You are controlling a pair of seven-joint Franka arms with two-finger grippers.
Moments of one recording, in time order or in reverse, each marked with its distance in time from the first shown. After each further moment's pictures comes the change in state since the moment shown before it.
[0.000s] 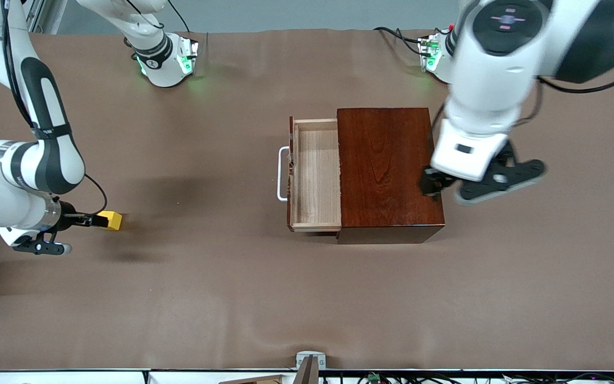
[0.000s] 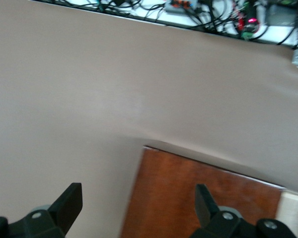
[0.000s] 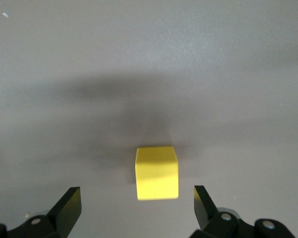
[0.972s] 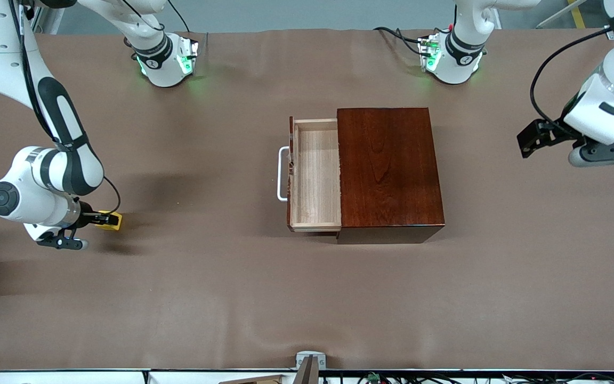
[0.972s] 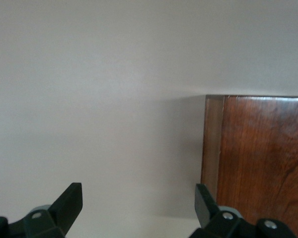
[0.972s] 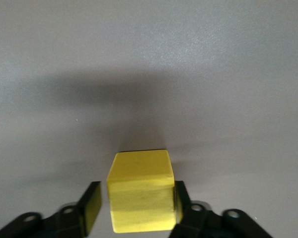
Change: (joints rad) left arm 0.384 -0.314 -0.166 -0.325 -0.087 -0.043 0.462; right arm -0.023 0.059 0.000 -0.107 -0.001 0.145 -0.002
